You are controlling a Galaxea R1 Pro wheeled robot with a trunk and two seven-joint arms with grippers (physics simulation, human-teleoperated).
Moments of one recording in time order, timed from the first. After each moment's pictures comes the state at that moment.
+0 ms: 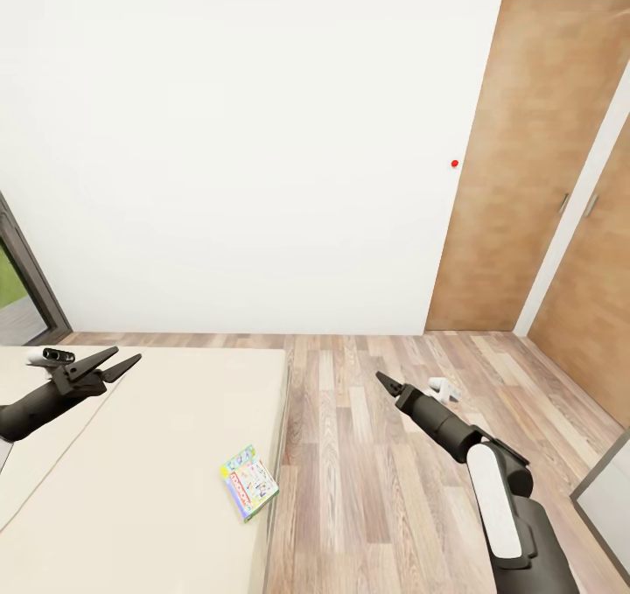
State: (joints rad) left arm -0.65 0.45 0.42 -0.79 0.45 0.78 -1.57; right arm -0.33 0.11 -0.20 -1.51 -0.54 0.67 0.26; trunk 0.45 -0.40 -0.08
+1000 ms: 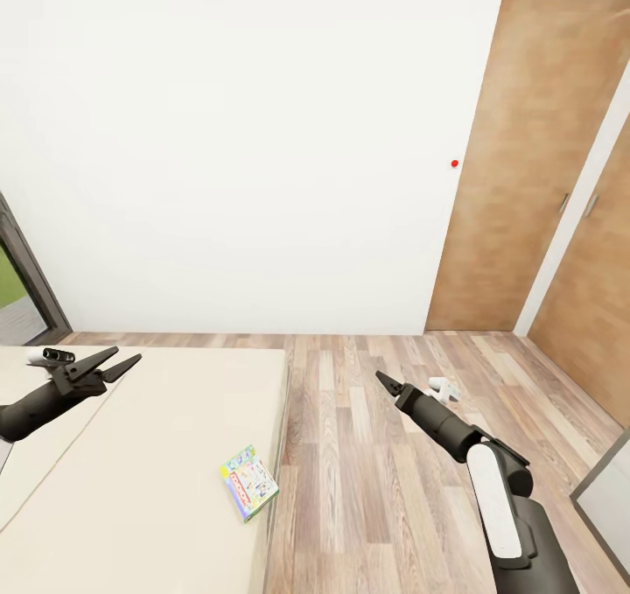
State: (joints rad) left arm -0.65 0.45 0.42 -0.79 0.45 0.78 -1.57; right arm -0.33 0.11 -0.20 -1.51 -0.54 0.67 0.27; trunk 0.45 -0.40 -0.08
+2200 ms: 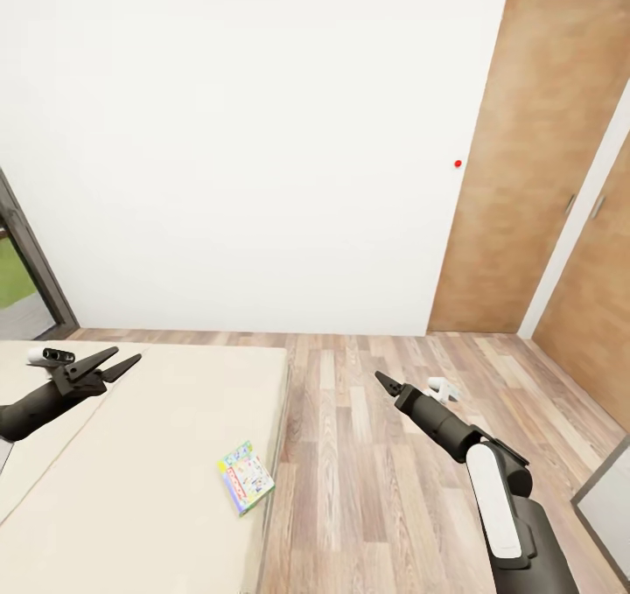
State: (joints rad) left arm -0.65 0.45 0.42 -0.79 0.45 0.78 -1.57; right arm -0.33 0.11 -0.20 -1.51 -0.54 0.67 0.27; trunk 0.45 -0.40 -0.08
